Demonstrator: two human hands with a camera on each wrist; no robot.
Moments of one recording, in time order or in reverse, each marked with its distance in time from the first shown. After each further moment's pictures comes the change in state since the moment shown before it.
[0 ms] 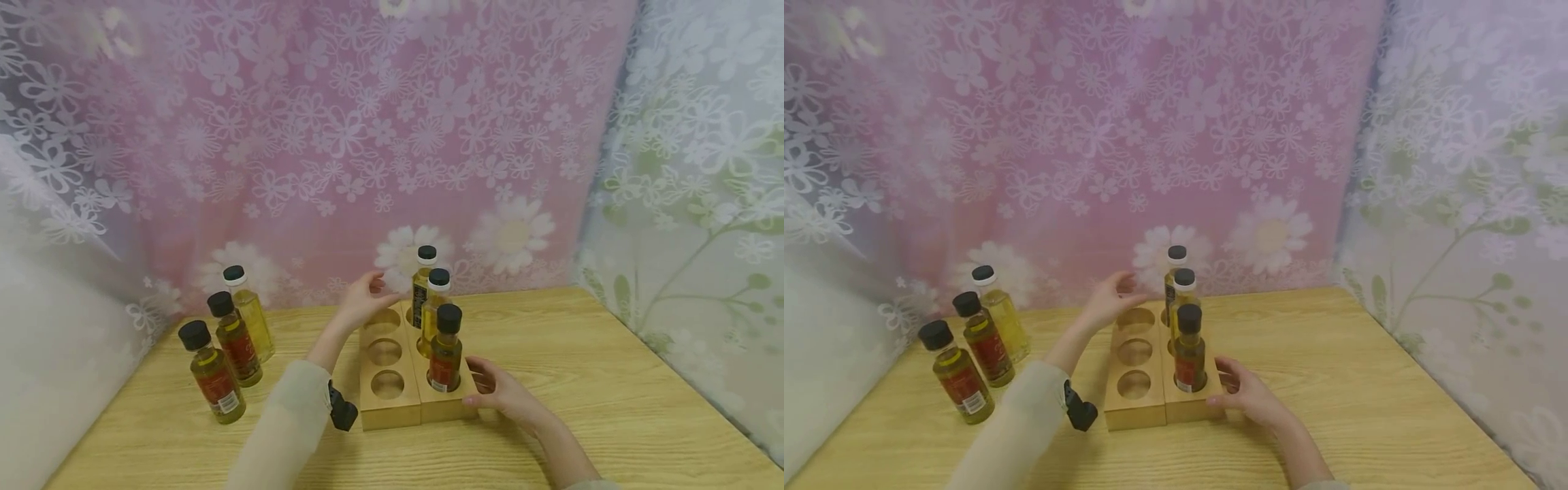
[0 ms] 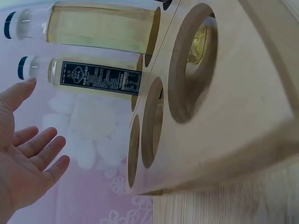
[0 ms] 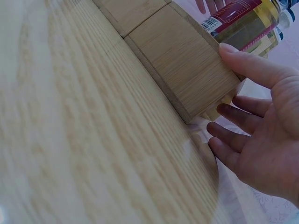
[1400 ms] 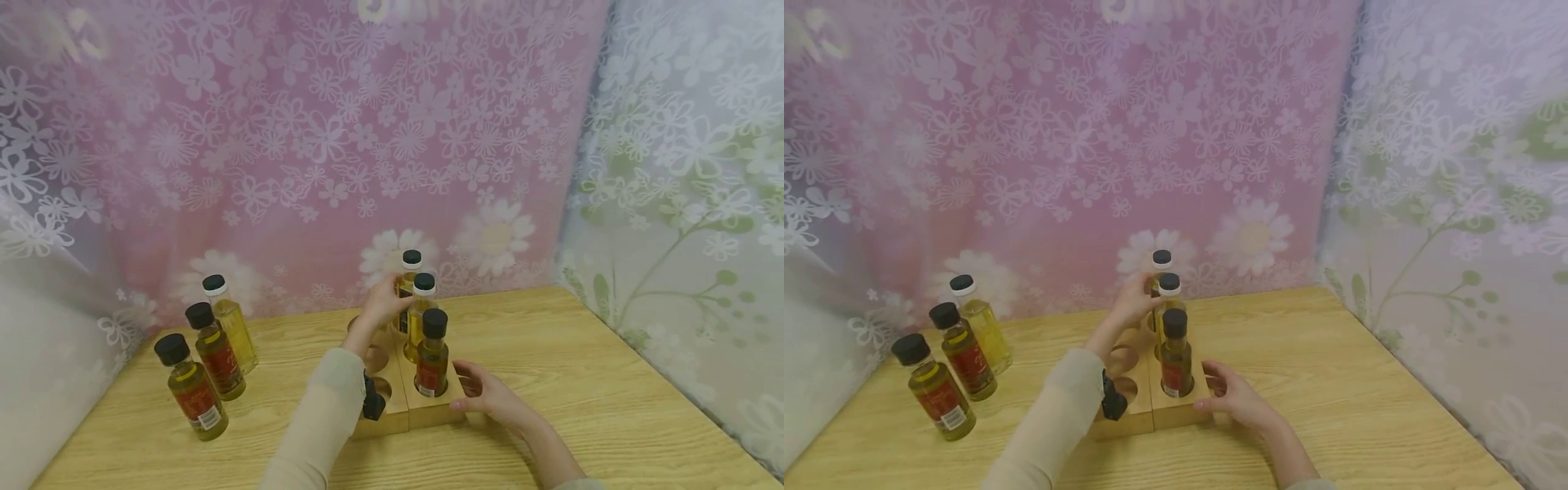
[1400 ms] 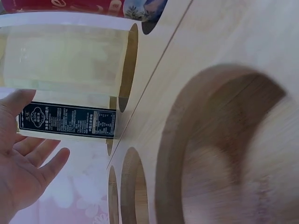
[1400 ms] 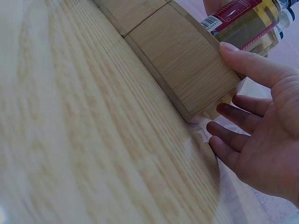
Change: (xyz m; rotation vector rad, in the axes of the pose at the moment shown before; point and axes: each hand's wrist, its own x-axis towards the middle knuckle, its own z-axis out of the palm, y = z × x) left_hand 0.036 0.016 0.059 0.092 -0.045 0.027; right_hand -0.003 0.006 0.000 0.029 0.017 0.018
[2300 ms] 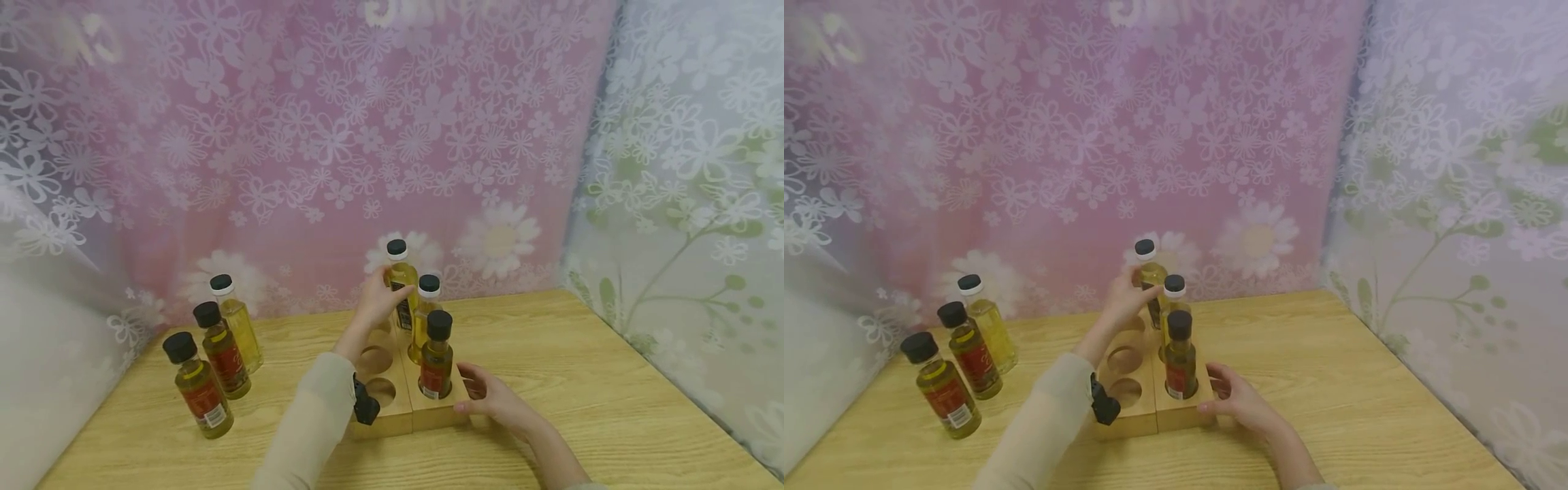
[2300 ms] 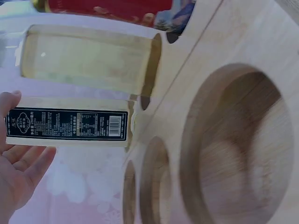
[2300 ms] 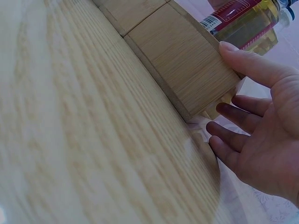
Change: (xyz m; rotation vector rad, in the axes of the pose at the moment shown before) left_hand -0.010 0.000 -0.018 -0.175 0.144 -0.001; right_hand 0.000 -0.002 0.000 0.010 -0.003 -0.012
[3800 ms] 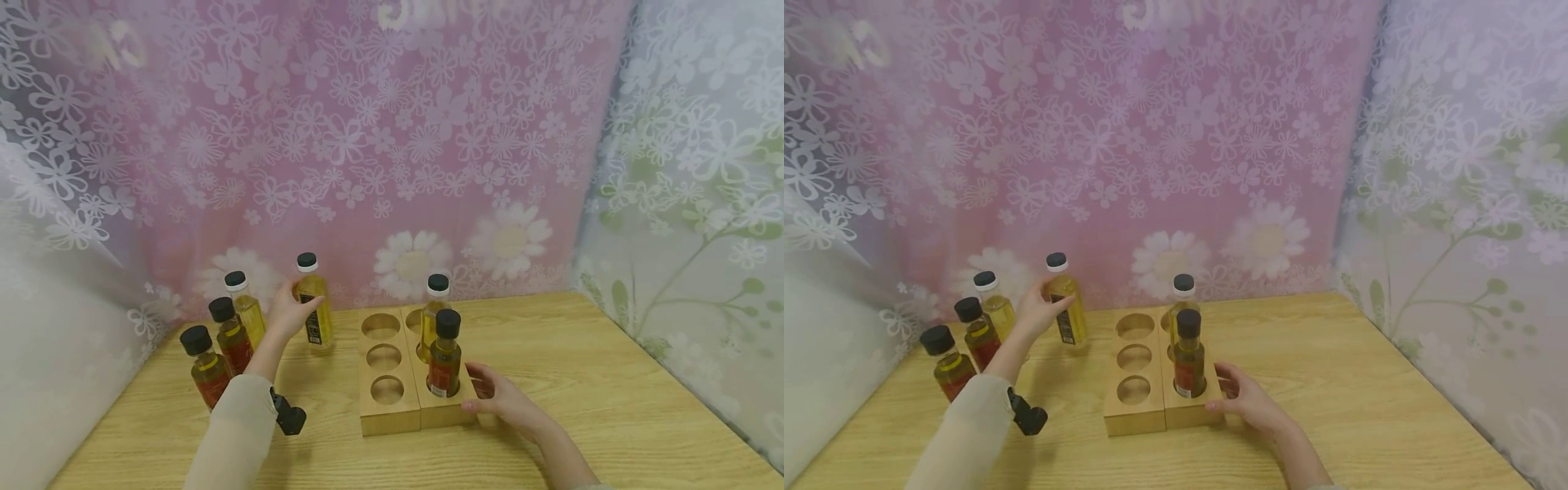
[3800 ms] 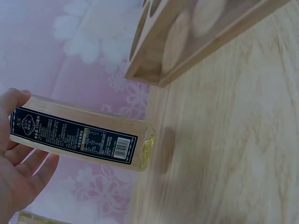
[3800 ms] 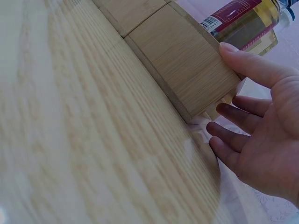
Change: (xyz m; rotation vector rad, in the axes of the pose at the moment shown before) left_hand -0.043 -0.070 -0.135 0.132 0.149 -0.169; right_hand 0.002 -0.001 0.001 -0.038 0.019 0.007
